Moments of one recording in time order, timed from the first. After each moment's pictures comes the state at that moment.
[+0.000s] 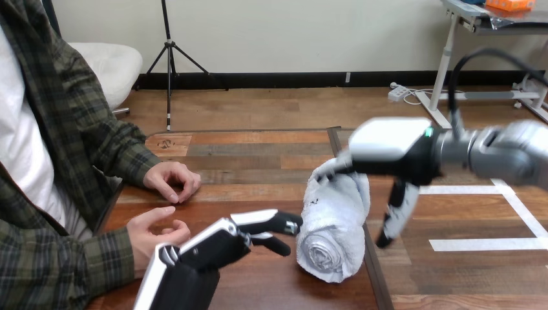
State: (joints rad) left arm 0.52 0.14 -0.24 -0.08 -0.13 -1.03 -0.31; right arm -1.04 -0.64 0.54 1.21 -0.93 -1.03 0.21
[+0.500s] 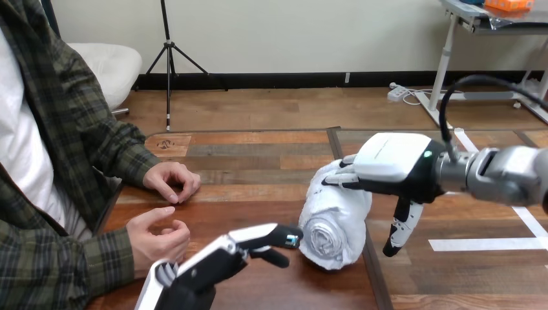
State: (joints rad) left arm 0.58 0.15 -0.24 -0.08 -0.07 -1.11 -0.28; right arm -1.05 -0.63 0.75 1.26 -1.23 -0.92 -0.23
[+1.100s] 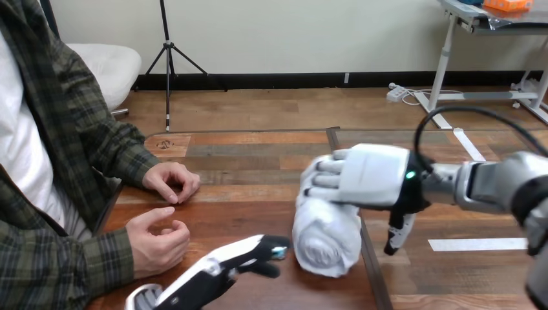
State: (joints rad) left arm 0.72 0.14 -0.26 -0.15 -0.02 -1.19 -0.20; right arm -1.08 -0.53 1.07 1.33 -1.59 -0.68 -0.78
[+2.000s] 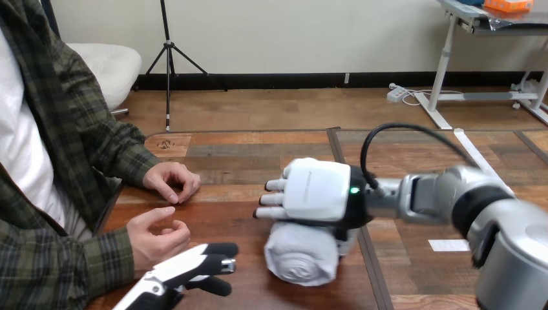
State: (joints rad) left arm 0.88 0.09 -0.18 -0.20 0.14 -1.29 0.02; right arm -1.08 -0.34 1.15 1.38 -1.46 -0.65 -0.84
